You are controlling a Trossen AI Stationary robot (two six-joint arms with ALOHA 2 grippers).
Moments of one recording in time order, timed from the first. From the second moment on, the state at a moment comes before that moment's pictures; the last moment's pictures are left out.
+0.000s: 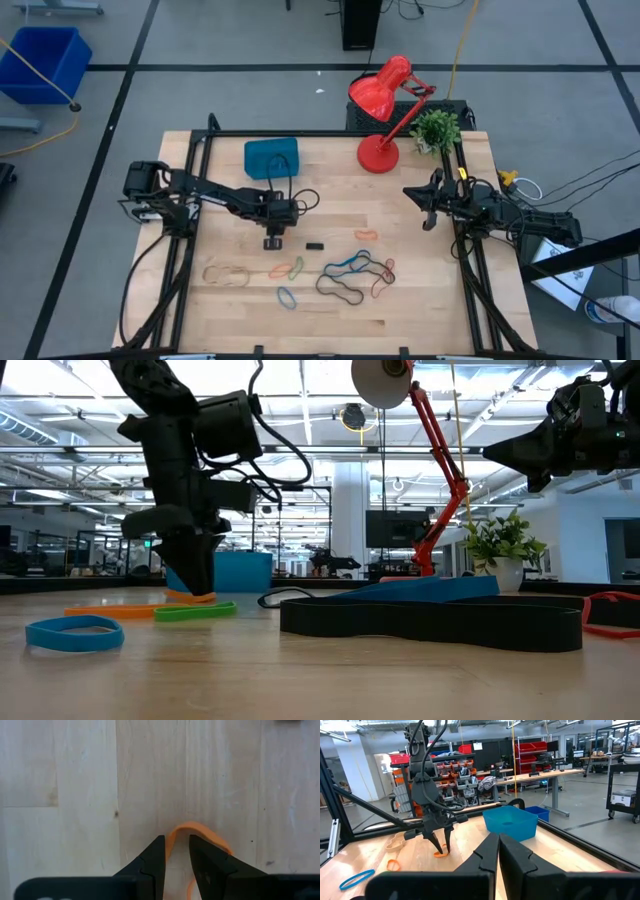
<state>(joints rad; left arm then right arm) 0.01 1.66 0.85 -0.46 -0.07 0.05 -0.14 0.01 0.02 0.08 0.13 0.12</state>
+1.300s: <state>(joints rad) 0.00 1.72 0.85 -0.41 0.01 0.08 -0.14 0.01 0.02 0.08 0.13 0.12</state>
